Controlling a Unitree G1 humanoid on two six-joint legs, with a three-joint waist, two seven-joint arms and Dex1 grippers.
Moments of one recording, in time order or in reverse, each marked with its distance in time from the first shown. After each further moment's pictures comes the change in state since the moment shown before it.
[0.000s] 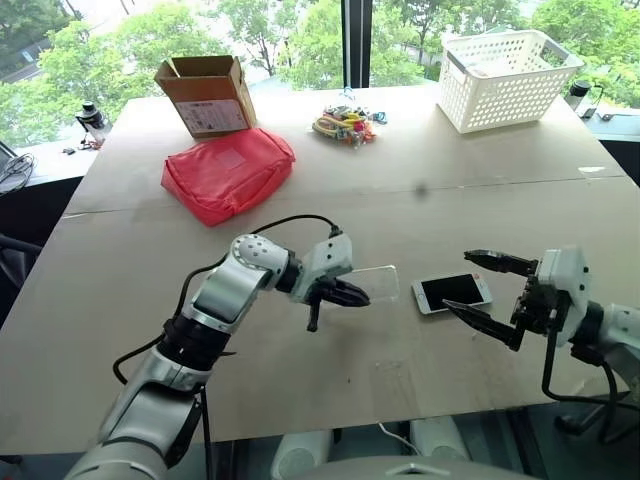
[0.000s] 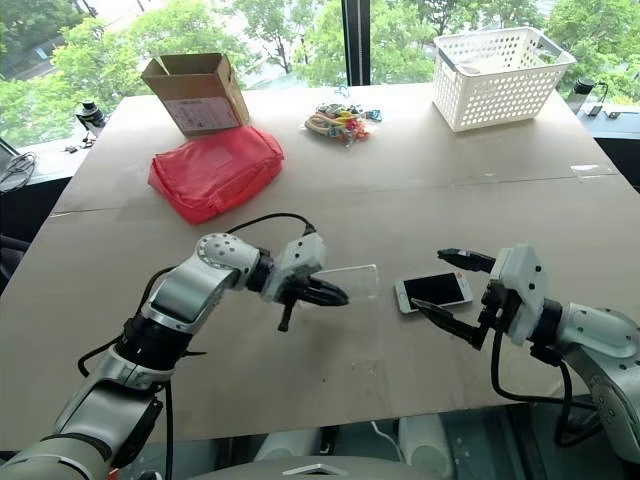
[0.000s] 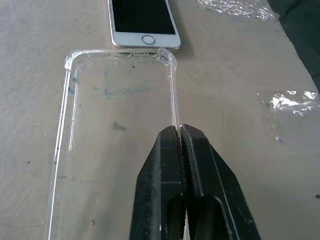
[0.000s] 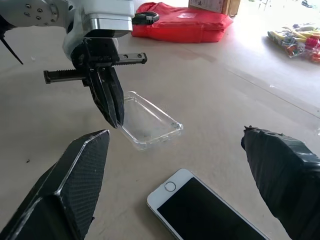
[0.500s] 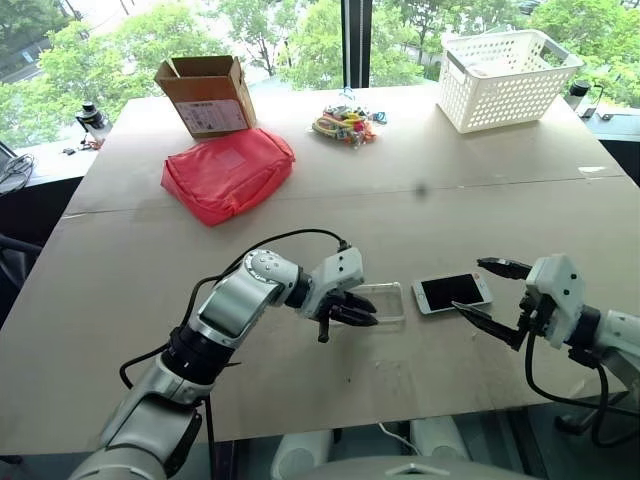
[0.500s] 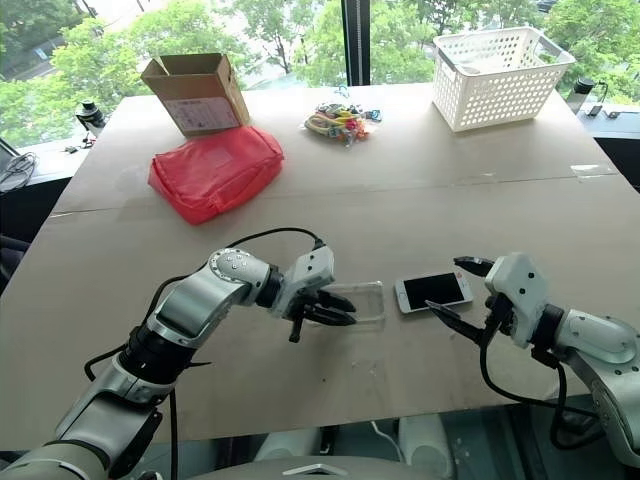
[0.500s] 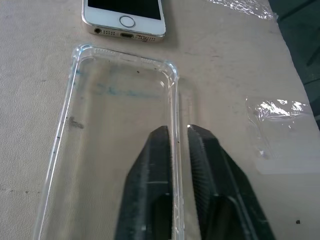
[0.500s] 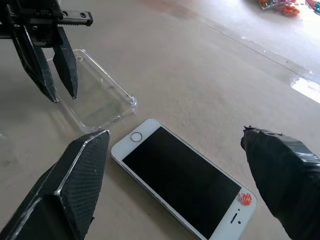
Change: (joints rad) left arm 0.039 -0.003 -0.036 -0.101 -0.069 0.139 0.089; right arm 0.043 -0.008 0.034 0.034 -0.181 0.007 -0.080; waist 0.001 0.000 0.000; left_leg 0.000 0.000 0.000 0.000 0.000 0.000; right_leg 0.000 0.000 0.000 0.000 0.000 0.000
